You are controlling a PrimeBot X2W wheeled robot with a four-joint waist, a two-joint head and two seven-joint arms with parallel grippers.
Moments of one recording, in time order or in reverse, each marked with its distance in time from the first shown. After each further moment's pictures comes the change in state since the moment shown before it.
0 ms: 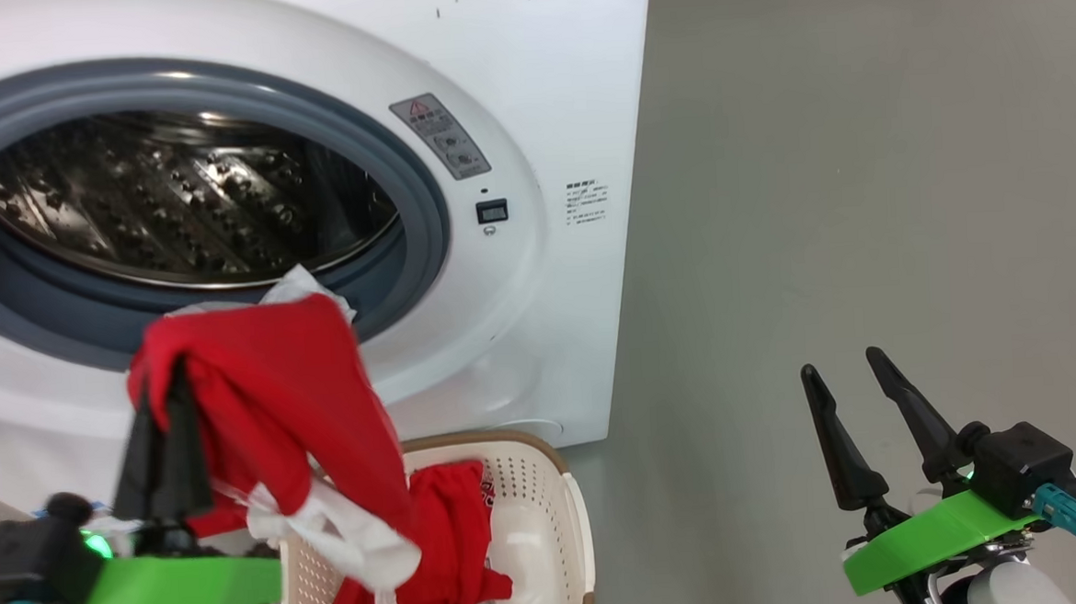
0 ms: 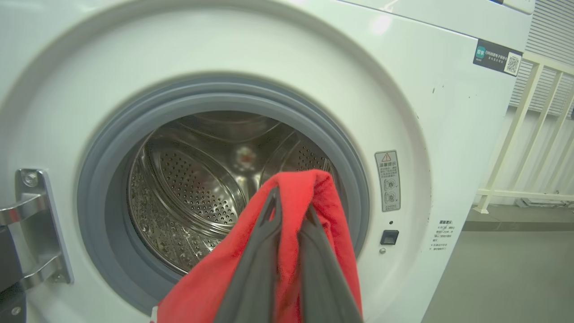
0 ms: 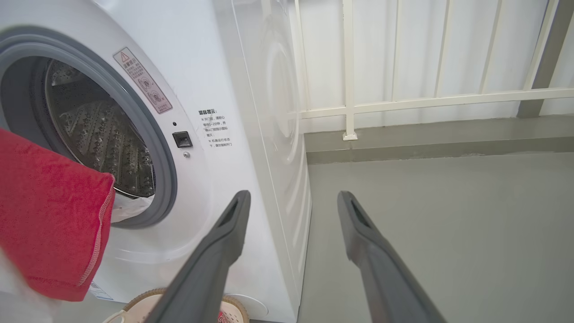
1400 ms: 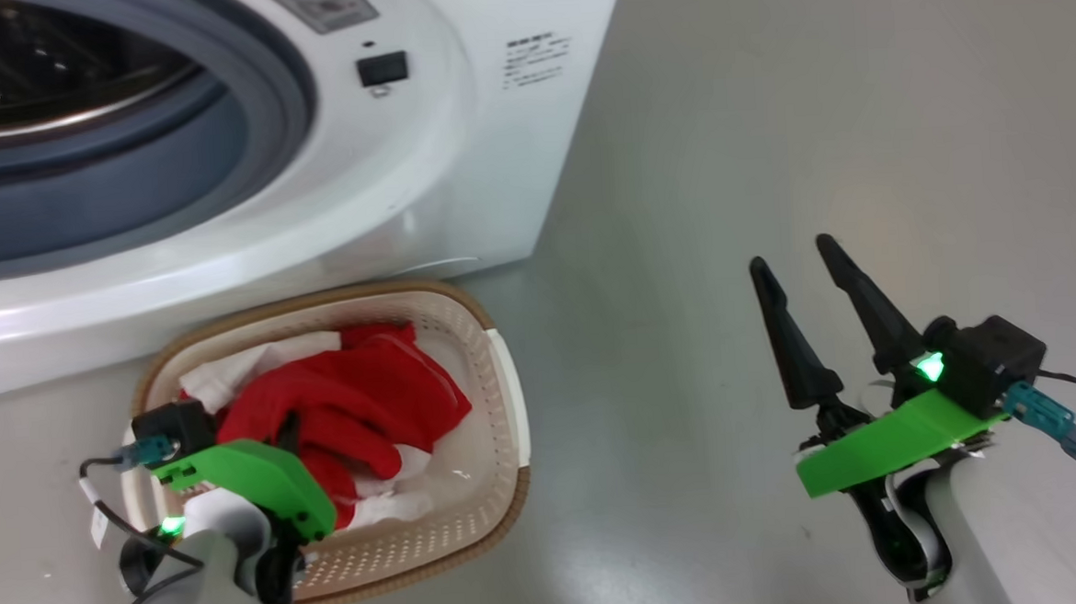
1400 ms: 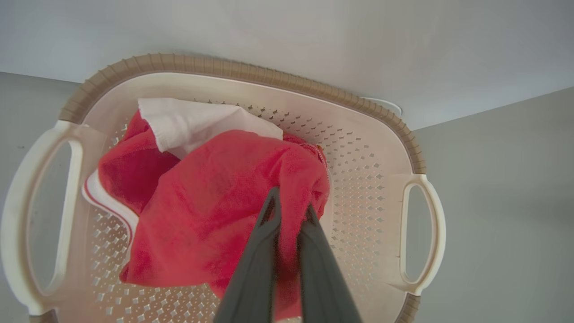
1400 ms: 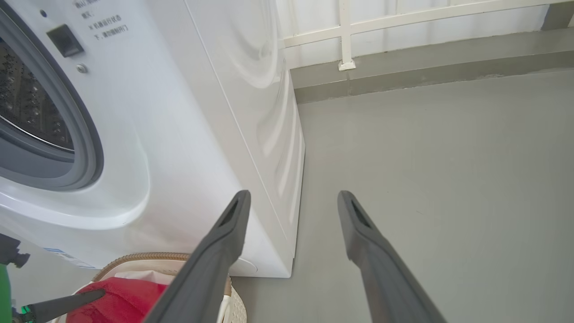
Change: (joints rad) left arm -0.560 -0.013 -0.229 1.237 -0.308 -0.065 0.090; right arm -0.204 0.002 0.081 0.012 0.059 0.000 0.000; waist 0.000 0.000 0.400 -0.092
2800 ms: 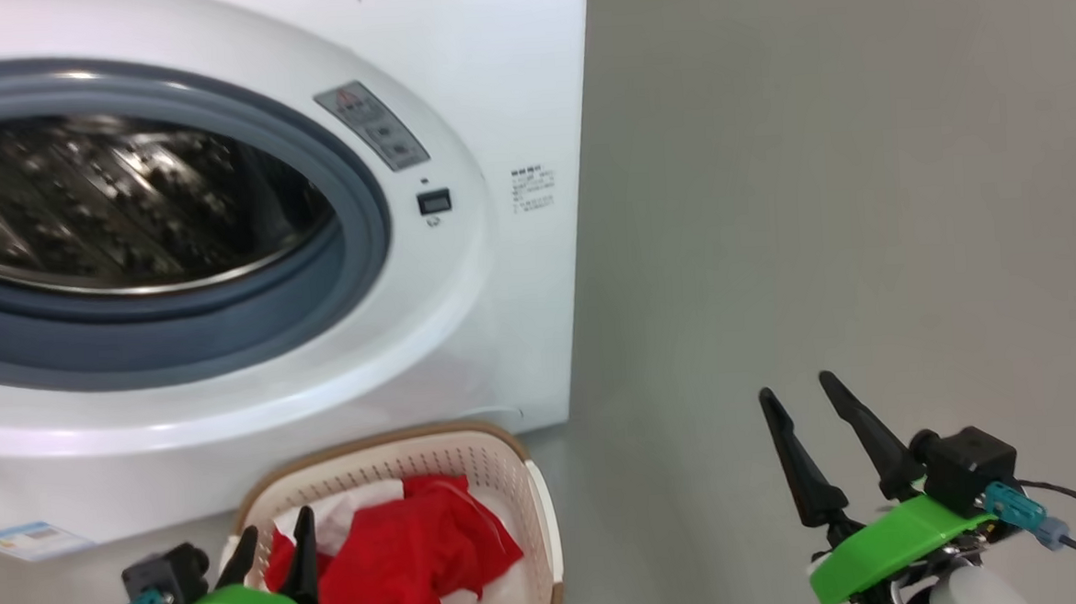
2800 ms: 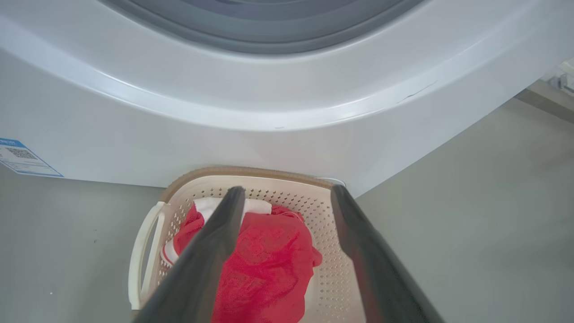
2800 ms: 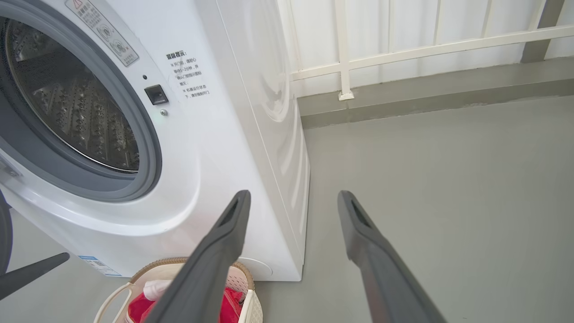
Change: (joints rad) left arm 0.337 0.048 0.004 -0.299 0.020 -0.001 -0.120; right arm 0.149 0.008 0.007 0.097 0.001 0.000 0.000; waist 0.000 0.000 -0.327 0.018
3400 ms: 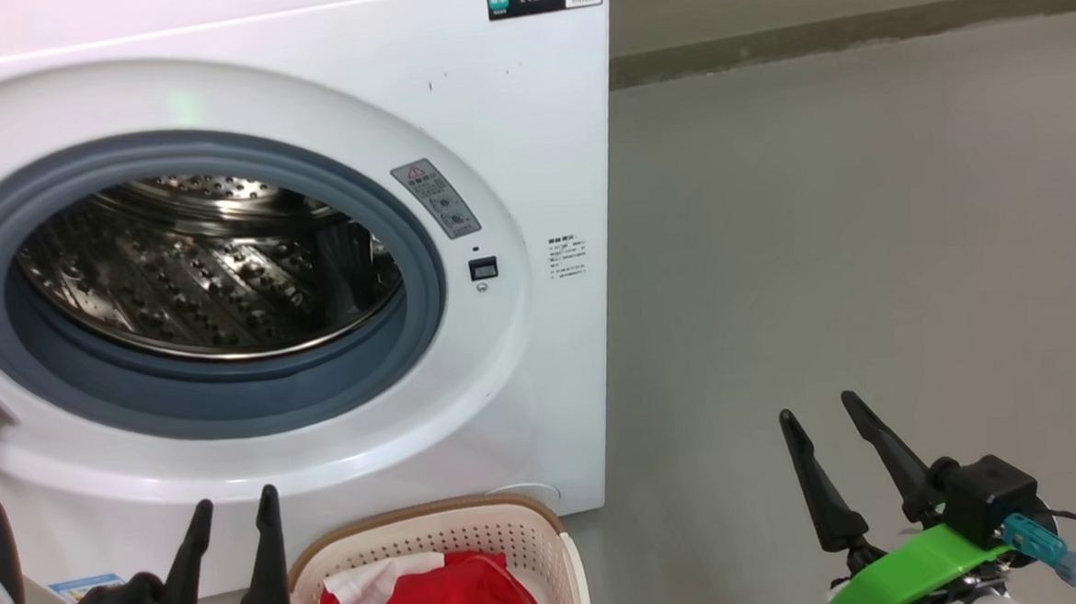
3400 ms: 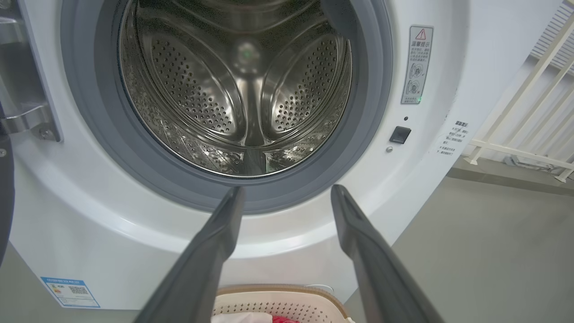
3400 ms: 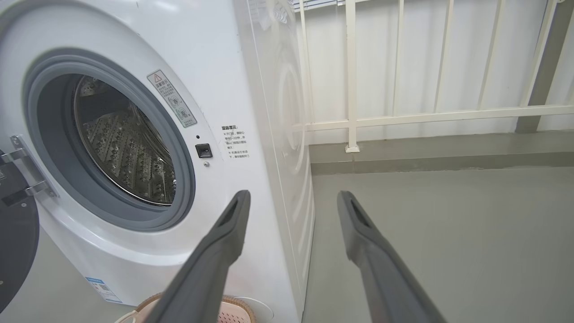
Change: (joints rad) left arm 0.258 -0.009 0.151 -0.511 0.155 0.013 0.000; right arm 0.079 -0.005 -0.040 -0.061 -0.057 0.000 0.000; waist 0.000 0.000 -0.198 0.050
